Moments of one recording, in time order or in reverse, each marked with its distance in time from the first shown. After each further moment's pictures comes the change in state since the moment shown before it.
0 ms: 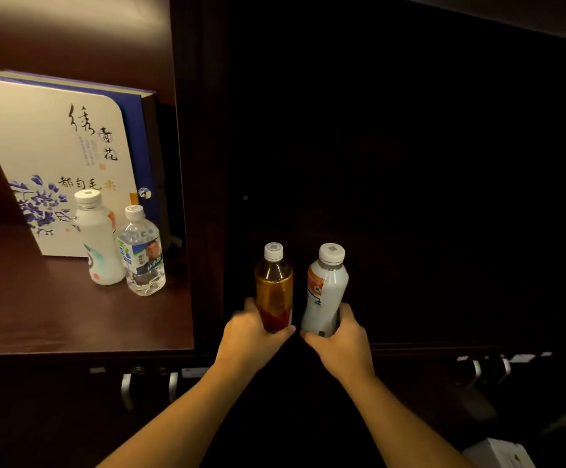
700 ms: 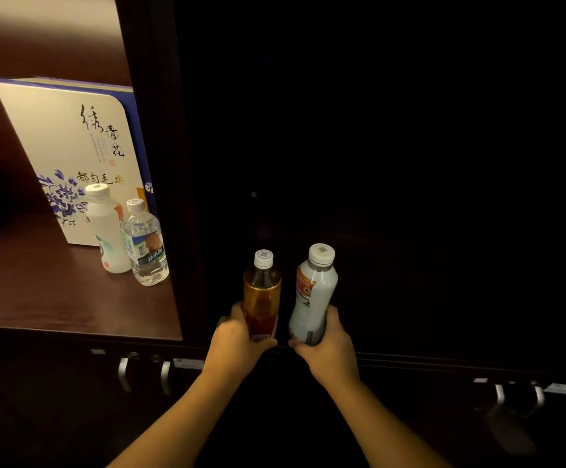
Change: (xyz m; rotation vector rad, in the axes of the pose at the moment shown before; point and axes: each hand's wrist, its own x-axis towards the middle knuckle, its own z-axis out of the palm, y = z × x) left_hand -0.005 -0.012 0.036 0.059 0.146 -0.117; right_hand 0.016 0.029 0.010 0.130 -0.165 -0.066
